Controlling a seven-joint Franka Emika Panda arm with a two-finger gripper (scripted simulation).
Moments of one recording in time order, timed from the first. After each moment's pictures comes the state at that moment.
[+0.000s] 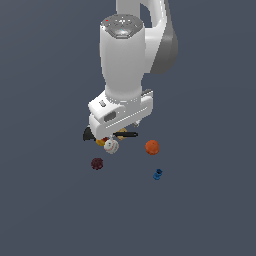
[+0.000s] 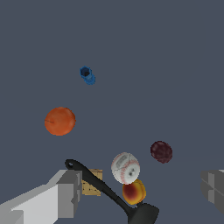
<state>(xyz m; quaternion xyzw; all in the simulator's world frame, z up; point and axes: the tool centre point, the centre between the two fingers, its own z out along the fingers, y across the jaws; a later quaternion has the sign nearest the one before) 0.038 -0.013 0.259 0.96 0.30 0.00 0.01</state>
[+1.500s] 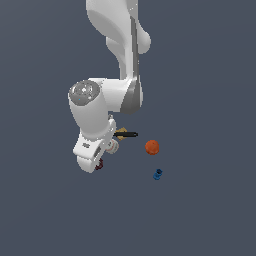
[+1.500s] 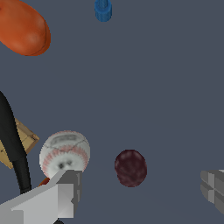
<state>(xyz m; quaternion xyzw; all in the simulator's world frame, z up) 0.059 -0.097 0.145 0.82 0.57 0.00 0.00</state>
